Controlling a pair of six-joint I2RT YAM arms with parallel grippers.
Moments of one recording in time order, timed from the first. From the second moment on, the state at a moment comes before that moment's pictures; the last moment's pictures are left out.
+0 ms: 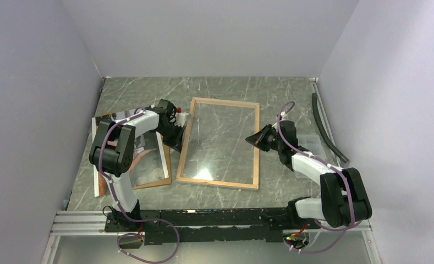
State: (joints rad) left arm -0.29 1.87 1.18 -0.65 0.43 0.12; right arm 0.22 1.29 0.49 0.26 -0.39 0.90
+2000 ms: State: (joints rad) left arm -0.29 1.85 1.17 -0.68 0.40 0.15; right arm 0.33 1.38 0.65 0.13 -0.23 0.86
